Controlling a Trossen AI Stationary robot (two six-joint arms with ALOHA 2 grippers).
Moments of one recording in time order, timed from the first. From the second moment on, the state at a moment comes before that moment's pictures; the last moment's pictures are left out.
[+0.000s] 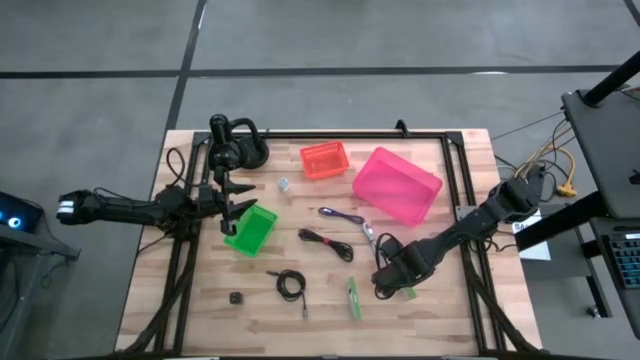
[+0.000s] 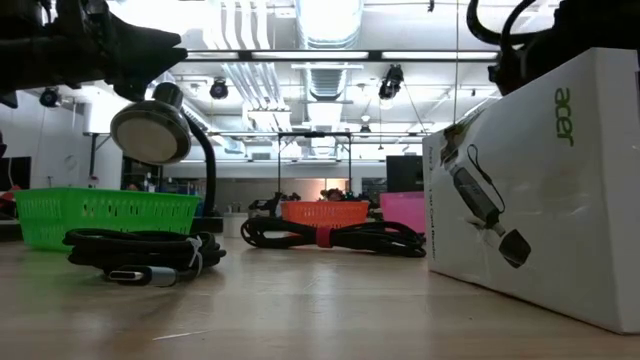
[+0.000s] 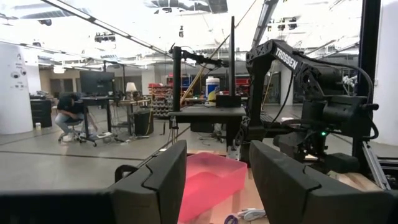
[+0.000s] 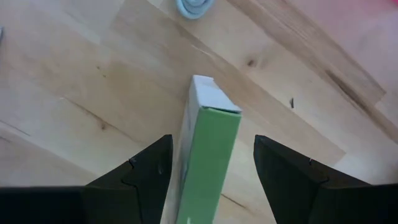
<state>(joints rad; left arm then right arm) 0.00 0.44 0.04 0.62 -0.19 0.06 0.52 1.72 1.15 -1.05 0.04 1.50</state>
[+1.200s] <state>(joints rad) 0.00 0.44 0.04 0.62 -0.19 0.06 0.52 1.72 1.11 -0.98 -0.04 1.46</state>
